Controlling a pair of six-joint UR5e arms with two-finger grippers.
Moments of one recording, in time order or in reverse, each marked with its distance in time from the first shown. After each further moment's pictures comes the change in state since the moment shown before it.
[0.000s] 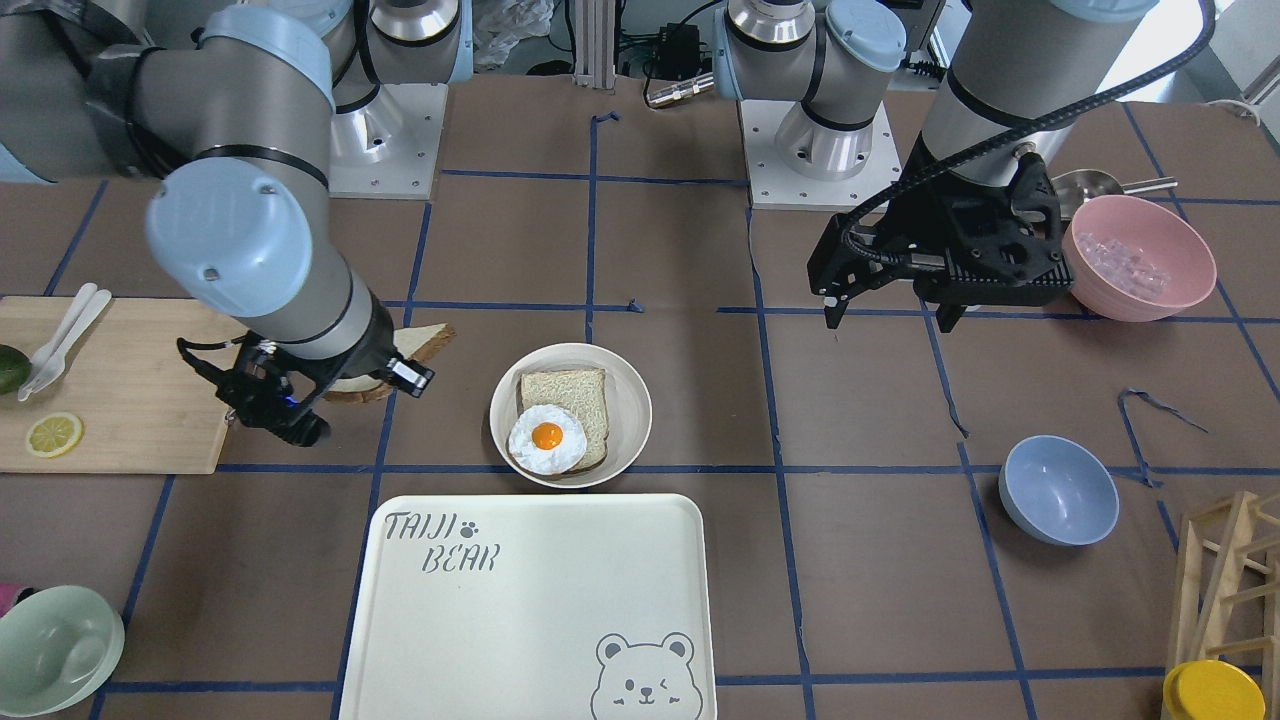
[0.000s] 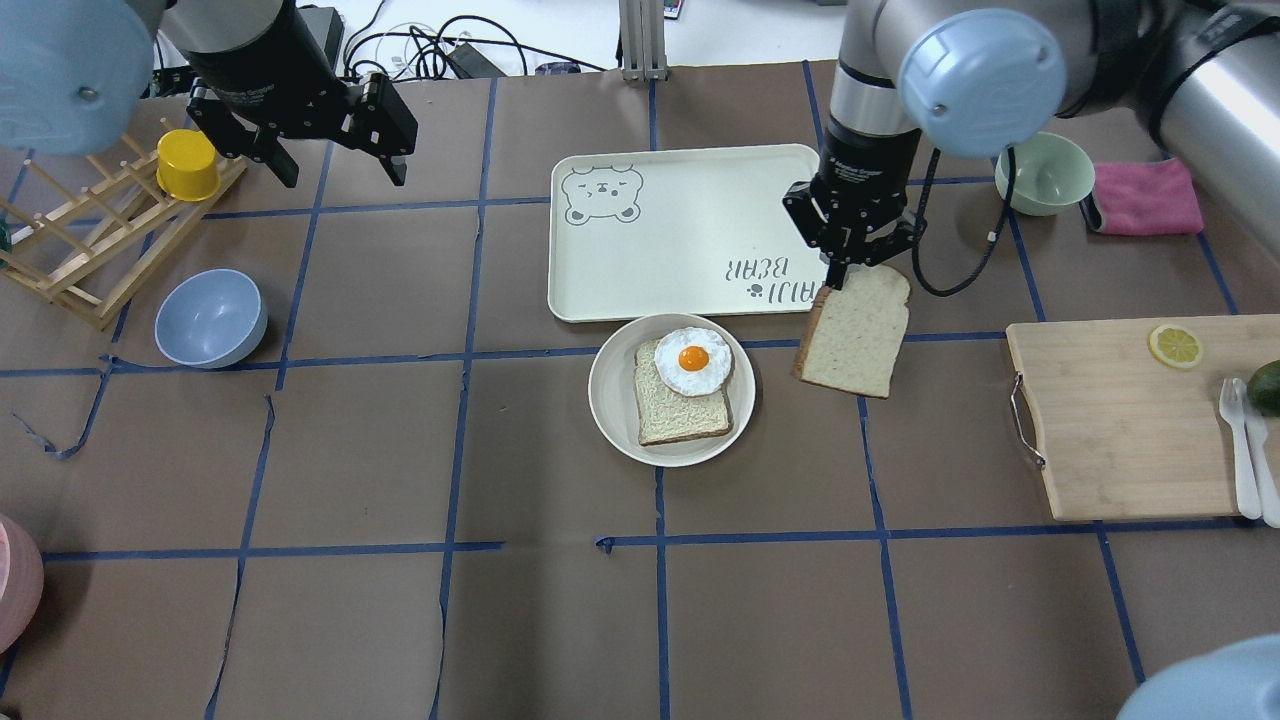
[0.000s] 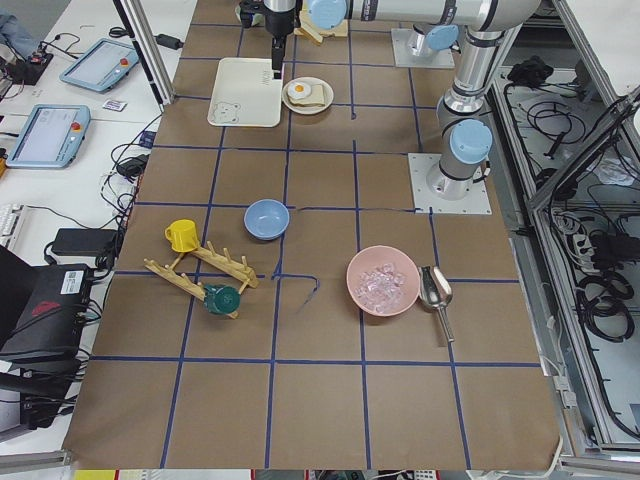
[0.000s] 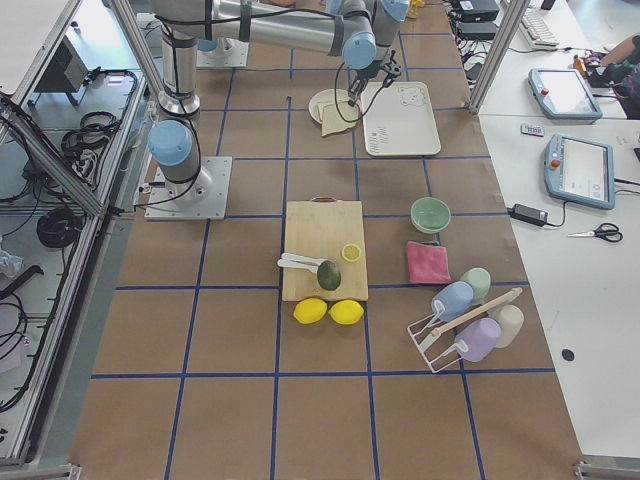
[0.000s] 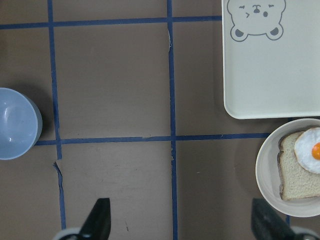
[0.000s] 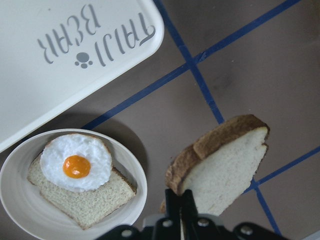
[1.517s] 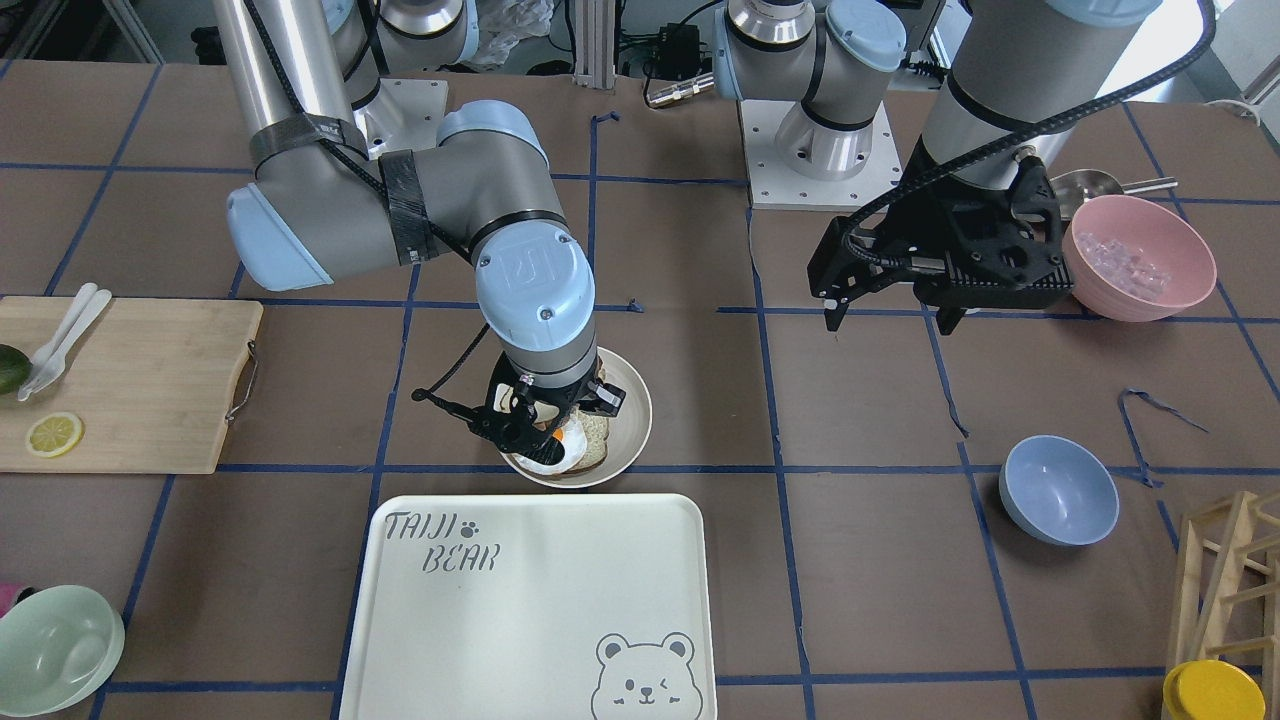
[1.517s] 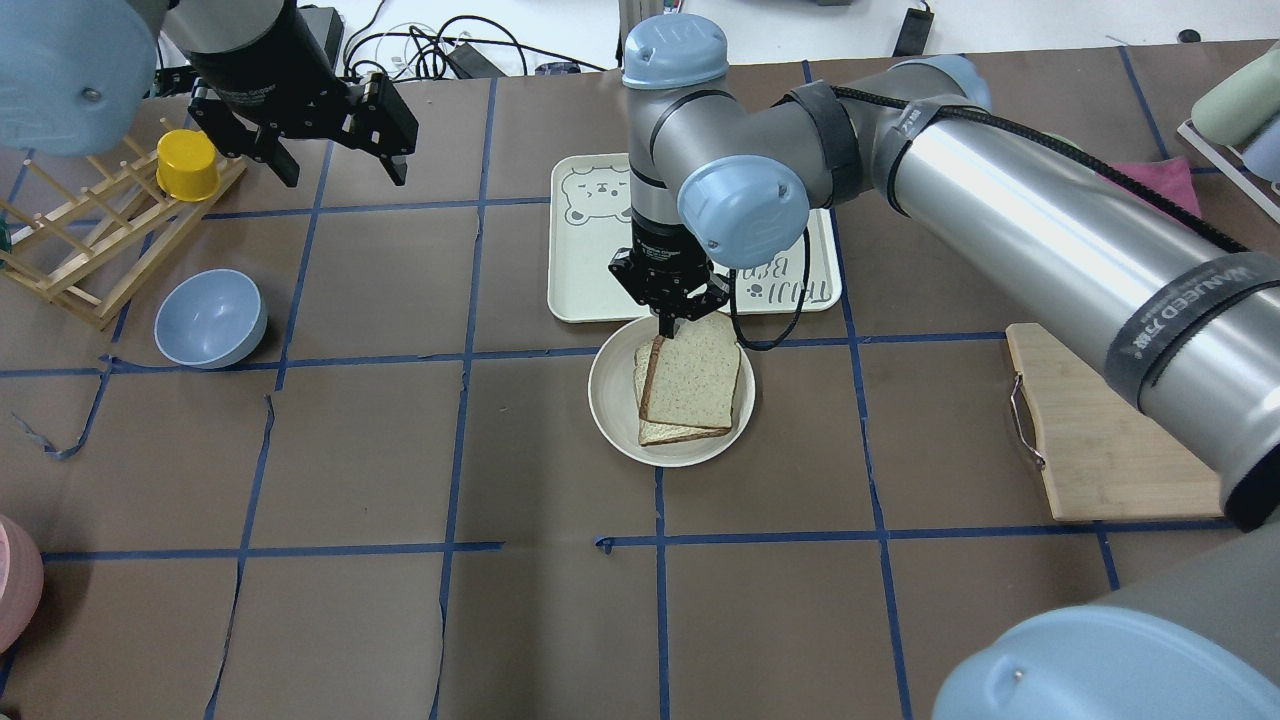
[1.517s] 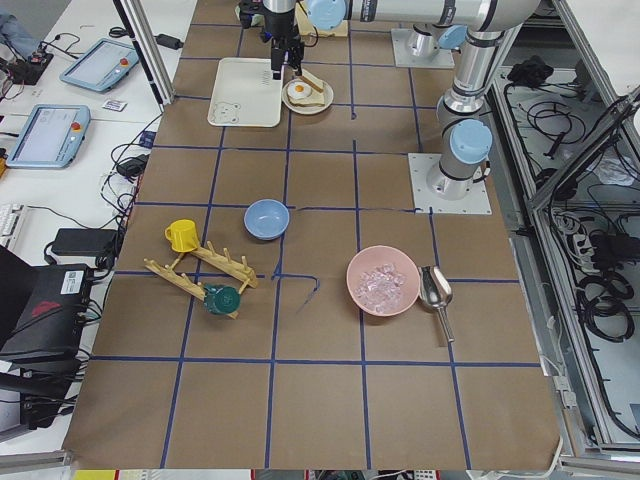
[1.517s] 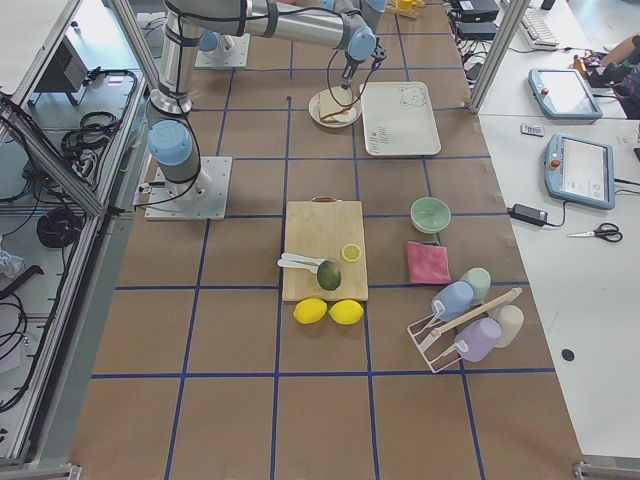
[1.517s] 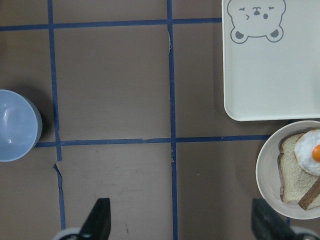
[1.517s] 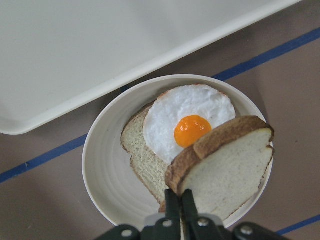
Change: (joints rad) left arm 0.000 -0.001 -0.001 0.002 0.000 0.000; right arm 0.212 0.148 -0.007 -0.208 0.061 0.091
